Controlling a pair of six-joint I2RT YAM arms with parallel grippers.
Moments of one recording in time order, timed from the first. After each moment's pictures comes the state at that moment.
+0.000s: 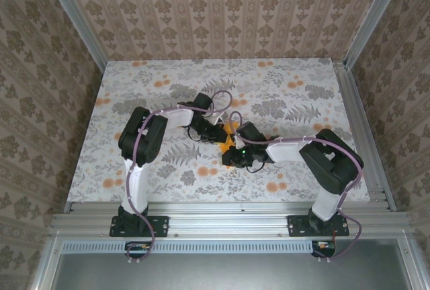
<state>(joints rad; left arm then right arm) -0.56 2.13 1.36 -0.52 0.75 -0.23 0.66 1.75 0.79 -0.01 -0.48 0.76</state>
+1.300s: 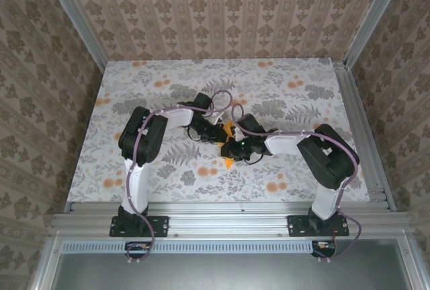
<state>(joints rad) -0.55 2.13 1.36 -0.53 0.76 -0.23 0.61 1.81 0.89 -0.04 -0.53 0.83</state>
